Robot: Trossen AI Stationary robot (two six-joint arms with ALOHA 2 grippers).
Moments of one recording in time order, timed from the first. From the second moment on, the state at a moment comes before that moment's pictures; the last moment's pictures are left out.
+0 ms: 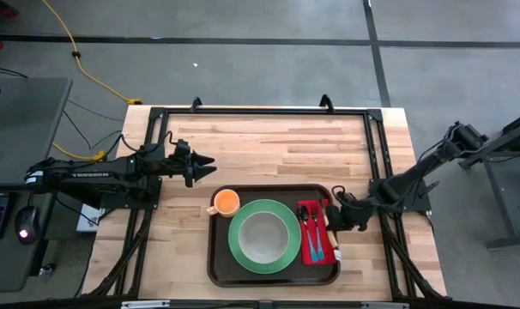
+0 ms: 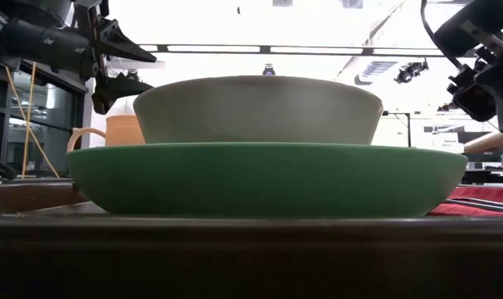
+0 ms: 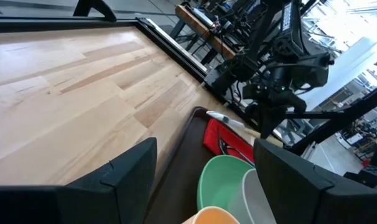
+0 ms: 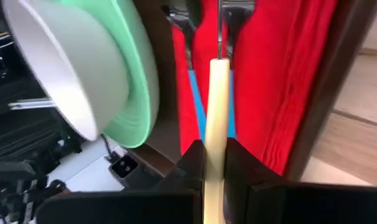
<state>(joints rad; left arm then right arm) 0.18 0.54 0.24 0.15 0.02 -0.63 0.55 1.00 0.38 -0.13 0.06 2.01</state>
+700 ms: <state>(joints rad) 0.18 0.54 0.24 0.15 0.05 -0.64 0.55 1.18 0.38 -0.07 0.00 2.07</state>
